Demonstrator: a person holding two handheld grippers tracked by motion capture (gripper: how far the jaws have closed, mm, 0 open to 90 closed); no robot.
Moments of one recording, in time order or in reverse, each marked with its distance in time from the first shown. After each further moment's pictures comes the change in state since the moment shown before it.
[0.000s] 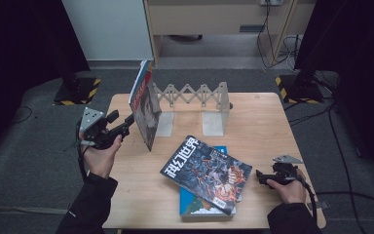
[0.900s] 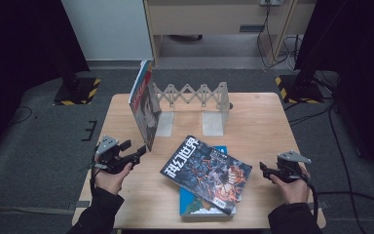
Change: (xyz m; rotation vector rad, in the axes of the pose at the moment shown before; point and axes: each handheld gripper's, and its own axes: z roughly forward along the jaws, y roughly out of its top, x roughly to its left) left arm -0.001 -0.087 0.012 0.190 -0.097 -0.033; right arm 0.005 0.019 -0.028 -0.124 0.000 0.006
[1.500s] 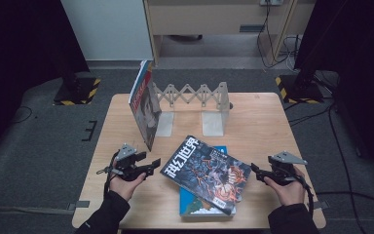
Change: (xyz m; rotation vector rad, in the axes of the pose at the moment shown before) left arm -0.019 -0.033 0.033 0.144 -0.114 0.028; right arm 0.028 0.010 -0.012 -0.046 0.104 -0.030
